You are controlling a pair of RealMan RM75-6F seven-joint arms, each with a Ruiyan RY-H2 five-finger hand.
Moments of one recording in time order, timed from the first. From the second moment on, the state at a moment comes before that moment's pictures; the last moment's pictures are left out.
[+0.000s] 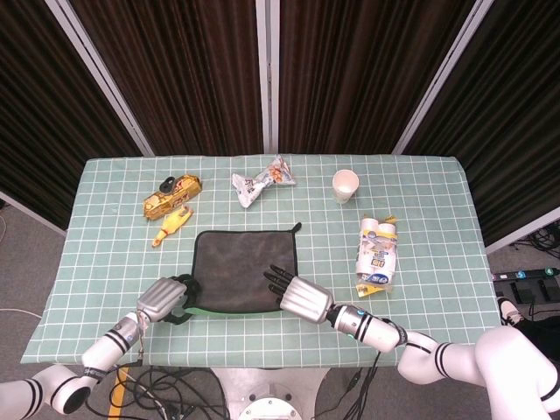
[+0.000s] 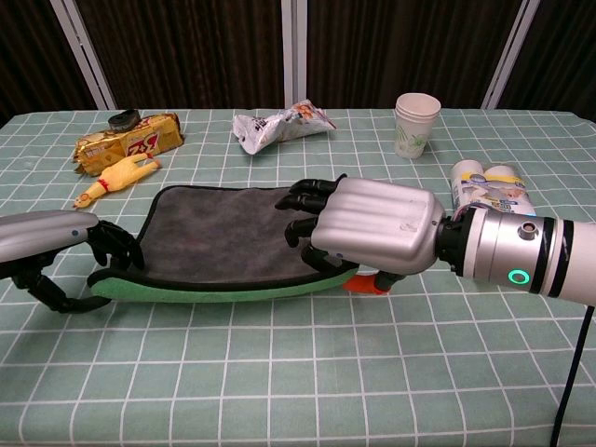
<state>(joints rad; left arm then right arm) -0.55 -1.47 0.07 -1.39 1.48 0.90 -0.15 0.87 -1.70 -0.10 -1.19 -1.76 1.00 -0.30</state>
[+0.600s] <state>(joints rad) -0.56 -1.46 0.08 -1.44 1.47 0.87 -0.08 0.84 -1.72 -0.10 -1.22 -1.74 0.95 -0.38</state>
